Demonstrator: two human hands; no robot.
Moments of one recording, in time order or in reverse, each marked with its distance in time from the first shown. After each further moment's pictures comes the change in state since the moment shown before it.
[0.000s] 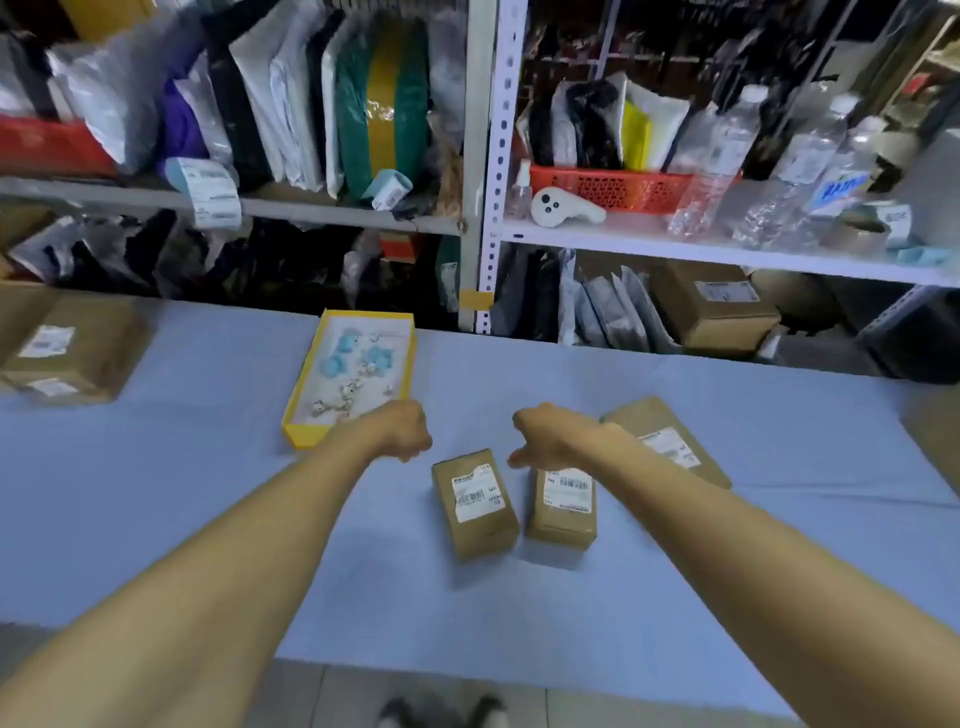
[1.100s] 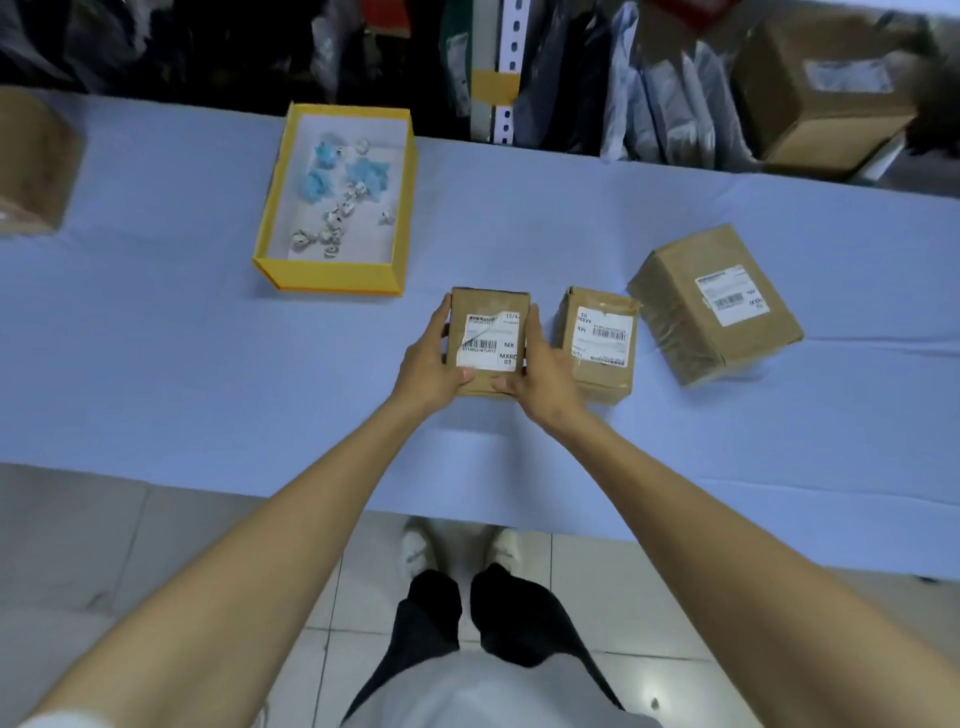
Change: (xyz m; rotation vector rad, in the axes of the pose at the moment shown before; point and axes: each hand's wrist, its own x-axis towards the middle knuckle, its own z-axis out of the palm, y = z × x) left_hand 0.029 -0.020 0.155 -0.775 0.238 0.020; right_hand 0.046 -0.009 0.169 0.887 0.270 0.010
